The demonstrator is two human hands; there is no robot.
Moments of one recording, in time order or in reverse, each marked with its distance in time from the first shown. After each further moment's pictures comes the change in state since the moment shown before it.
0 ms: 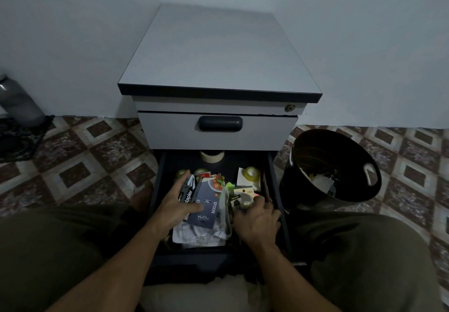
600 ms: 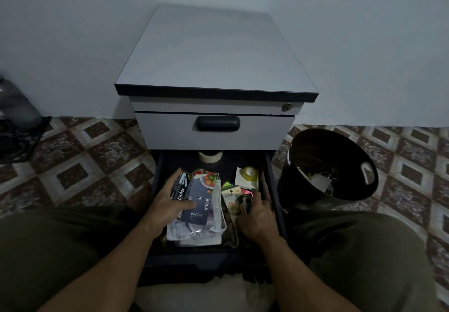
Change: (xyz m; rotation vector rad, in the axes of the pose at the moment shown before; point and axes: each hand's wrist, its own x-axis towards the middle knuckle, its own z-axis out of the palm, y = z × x) left_hand 0.003 -0.001 -0.011 -0.009 0.068 -0.001; right_hand 0.020 0.017 -0.005 0.020 -0.164 -0.107
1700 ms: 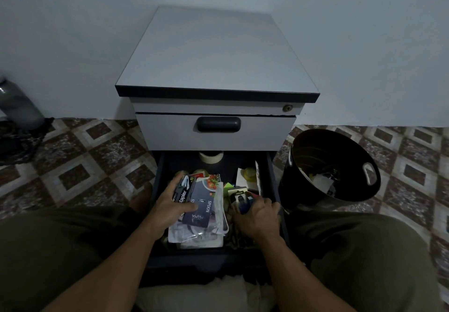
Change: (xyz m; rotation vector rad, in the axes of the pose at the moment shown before) left_hand -0.001 -0.001 0.002 0.017 -0.026 -0.006; right_hand 0.000 -0.008 0.001 -0.169 0.145 0.005
